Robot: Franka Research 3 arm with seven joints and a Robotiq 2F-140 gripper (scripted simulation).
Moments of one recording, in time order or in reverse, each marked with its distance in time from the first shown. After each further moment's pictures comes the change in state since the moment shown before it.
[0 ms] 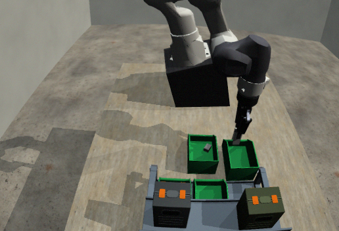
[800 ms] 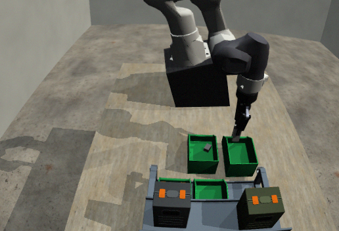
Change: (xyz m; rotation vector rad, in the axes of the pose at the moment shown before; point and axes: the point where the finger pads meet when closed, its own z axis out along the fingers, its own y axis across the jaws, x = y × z) arm 0.001 -0.017 0.000 -0.002 0.002 0.007
